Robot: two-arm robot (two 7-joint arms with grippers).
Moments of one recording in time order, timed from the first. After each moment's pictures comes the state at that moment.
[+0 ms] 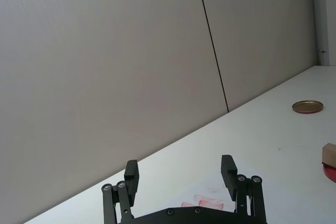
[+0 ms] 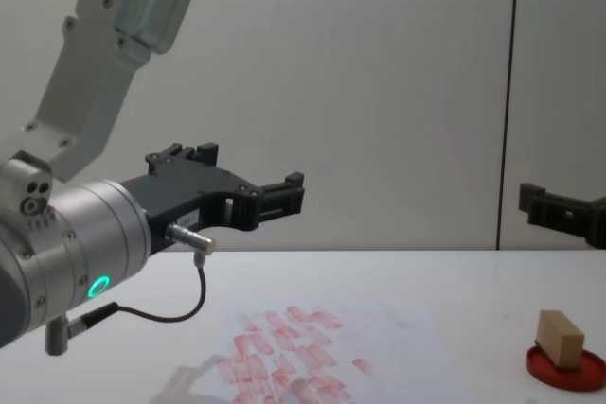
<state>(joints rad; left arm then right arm) -0.24 0.38 0.45 -1.63 -0.20 0.01 -0.01 -0.01 0.34 -0.23 -1.77 0.29 0.03 0.07</state>
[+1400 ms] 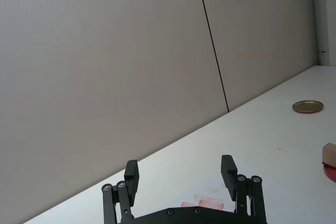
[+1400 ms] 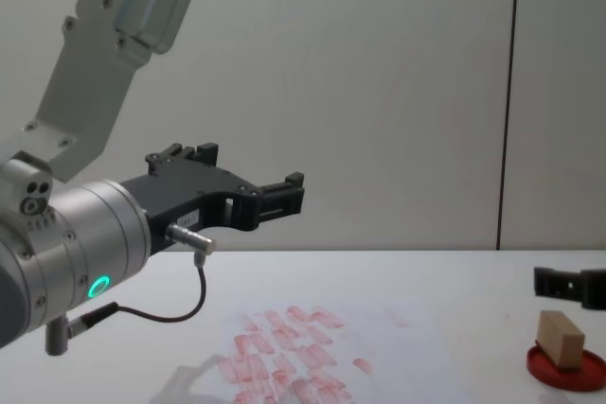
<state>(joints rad) -0.24 0.38 0.45 -1.63 -0.20 0.01 -0.01 0.05 0.23 -0.22 -1.72 0.32 0.38 -0.14</state>
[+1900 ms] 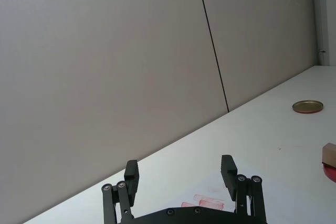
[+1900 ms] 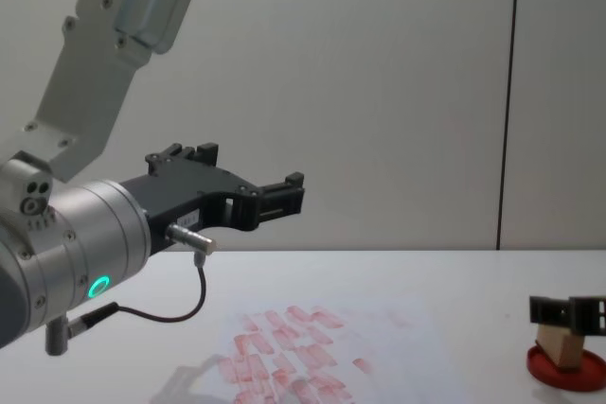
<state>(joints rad) -0.24 0.38 0.45 -1.63 -0.20 0.01 -0.01 0.08 0.20 -0.22 -1.67 0.33 0.44 -0.14</state>
